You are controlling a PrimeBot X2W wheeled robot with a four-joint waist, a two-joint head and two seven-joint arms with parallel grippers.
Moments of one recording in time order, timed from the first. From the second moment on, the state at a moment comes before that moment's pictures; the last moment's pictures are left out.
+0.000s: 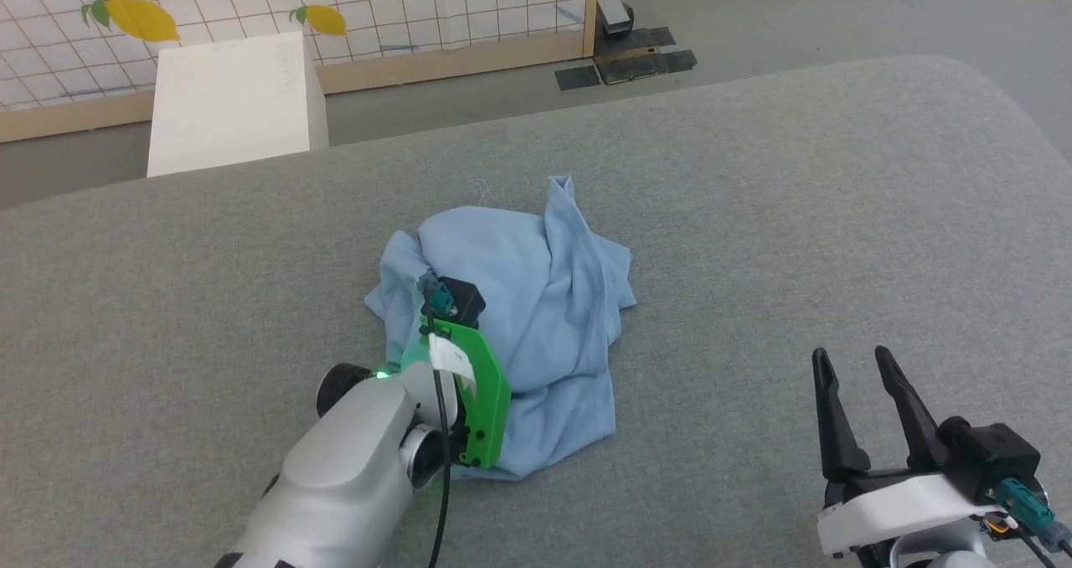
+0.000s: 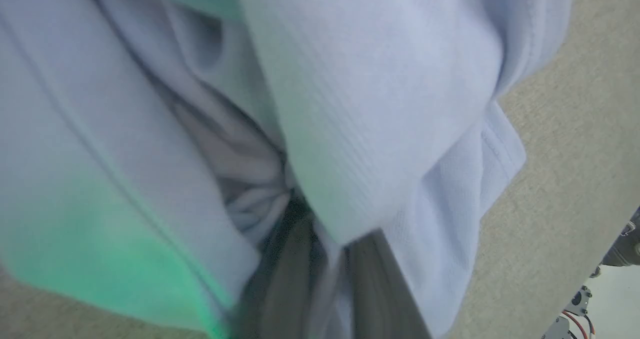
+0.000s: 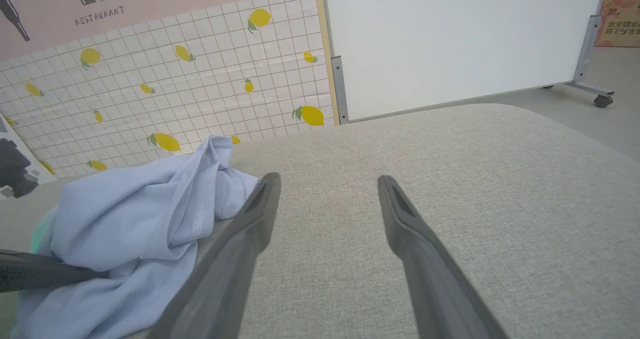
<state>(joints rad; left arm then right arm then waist) -0.64 0.13 -0.70 0.80 -0.68 -0.11 0.46 0.02 -0.05 -0.01 0.15 0.20 0.13 -0.26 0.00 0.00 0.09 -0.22</state>
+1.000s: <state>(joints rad) -0.56 0.36 -0.27 0.36 -0.78 -0.03 0.02 0.05 -0.05 -0.06 0.18 0.19 0.13 -0.26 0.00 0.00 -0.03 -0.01</state>
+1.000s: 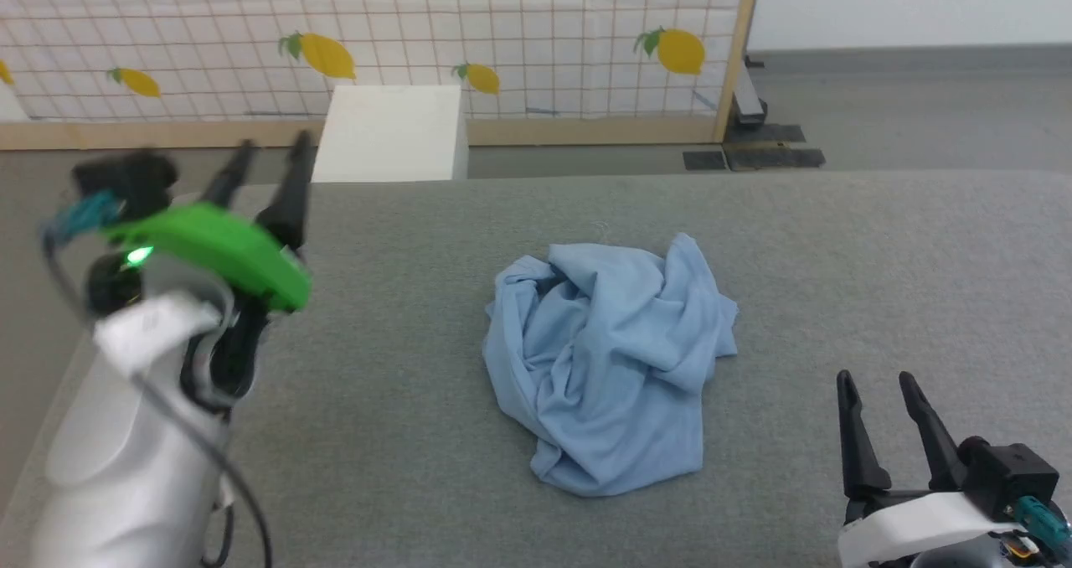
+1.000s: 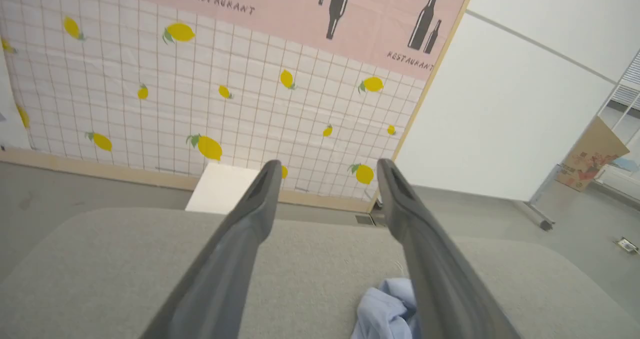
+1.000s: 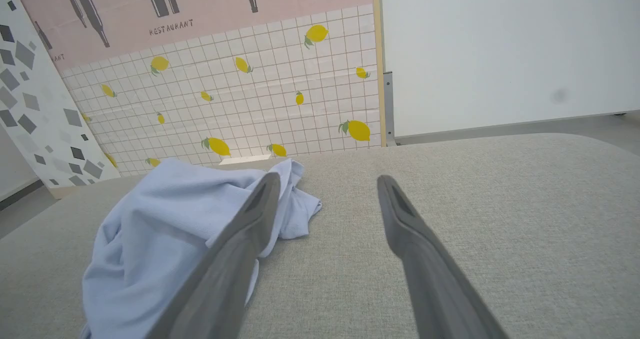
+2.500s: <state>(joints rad) -0.04 0.33 -0.18 0.19 -0.51 0.00 -0.26 0.01 -0.05 -0.03 0.21 0.19 0.13 -0.23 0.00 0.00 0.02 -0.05</state>
